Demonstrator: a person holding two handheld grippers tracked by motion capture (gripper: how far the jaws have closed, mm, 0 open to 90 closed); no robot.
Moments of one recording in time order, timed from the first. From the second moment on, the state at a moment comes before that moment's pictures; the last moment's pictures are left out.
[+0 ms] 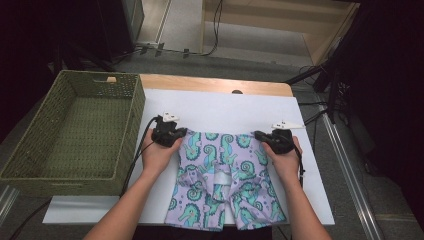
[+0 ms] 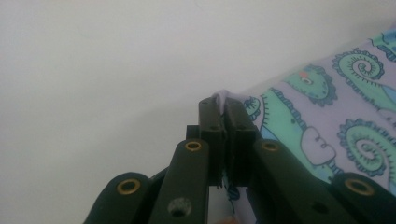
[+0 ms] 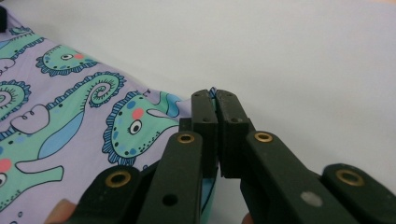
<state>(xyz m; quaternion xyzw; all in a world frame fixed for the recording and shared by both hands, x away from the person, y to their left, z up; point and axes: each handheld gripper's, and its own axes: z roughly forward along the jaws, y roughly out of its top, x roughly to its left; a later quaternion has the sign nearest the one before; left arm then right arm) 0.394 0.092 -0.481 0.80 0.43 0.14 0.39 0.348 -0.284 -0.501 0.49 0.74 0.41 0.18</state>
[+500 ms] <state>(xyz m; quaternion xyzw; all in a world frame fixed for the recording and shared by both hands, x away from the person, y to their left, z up) 0.397 0.096 -0.464 0.76 0.44 0.17 0.45 0.367 -0.281 -0.491 0.54 0.71 0.40 0.22</state>
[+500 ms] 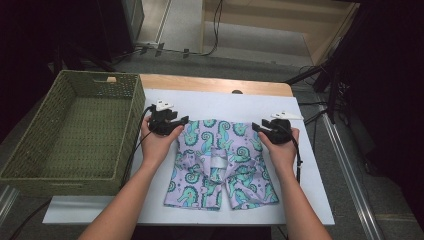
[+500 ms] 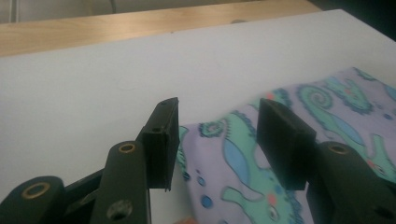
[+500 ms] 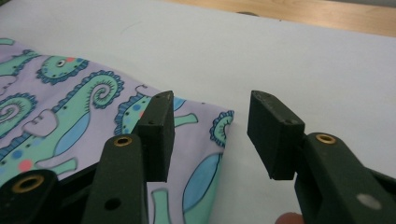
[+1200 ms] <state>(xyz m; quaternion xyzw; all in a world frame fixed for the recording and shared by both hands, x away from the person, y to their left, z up) 0.296 0.092 -0.482 0.85 0.28 0.09 0.44 0.242 -0.261 -0.500 0.43 0.77 0.45 0.15</state>
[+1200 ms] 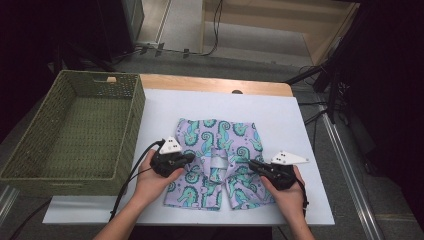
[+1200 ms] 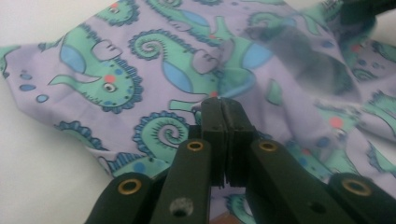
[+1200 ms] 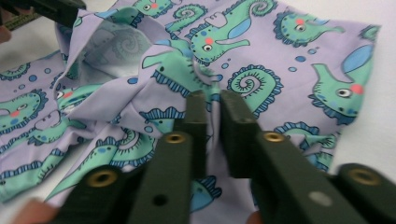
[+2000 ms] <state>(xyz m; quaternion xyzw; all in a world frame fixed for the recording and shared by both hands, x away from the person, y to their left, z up) 0.245 0.100 -0.484 0.84 0.25 0.07 0.48 0.186 -0.277 -0.493 0.40 0.75 0.50 0.15</state>
